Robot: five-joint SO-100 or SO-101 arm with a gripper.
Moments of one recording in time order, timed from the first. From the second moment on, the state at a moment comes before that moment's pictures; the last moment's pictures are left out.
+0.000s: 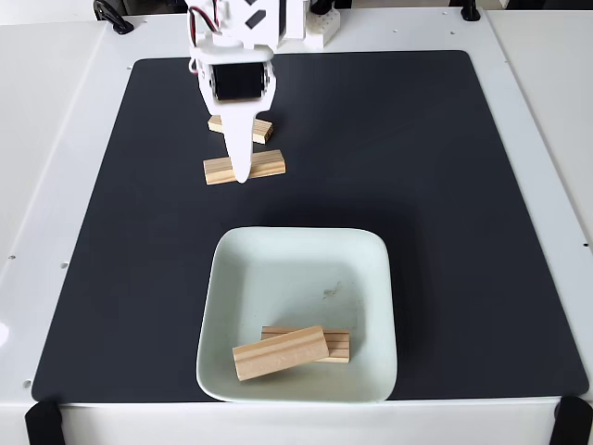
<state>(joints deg) -0.2 85.7 85.8 63.5 -18.1</state>
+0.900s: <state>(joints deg) -9.7 37.7 17.7 63.5 1.8</state>
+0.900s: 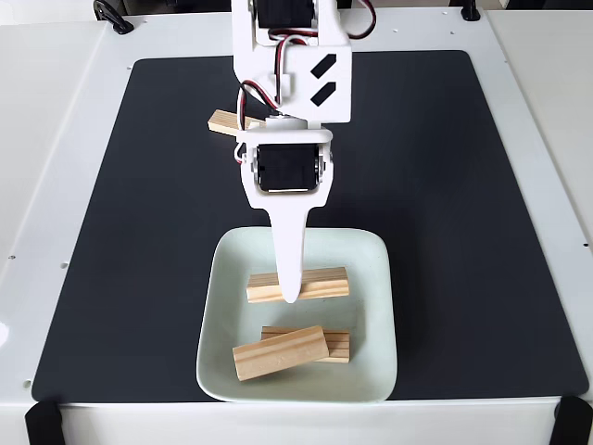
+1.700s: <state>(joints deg) -9.7 32.5 11.9 63.5 2.5</state>
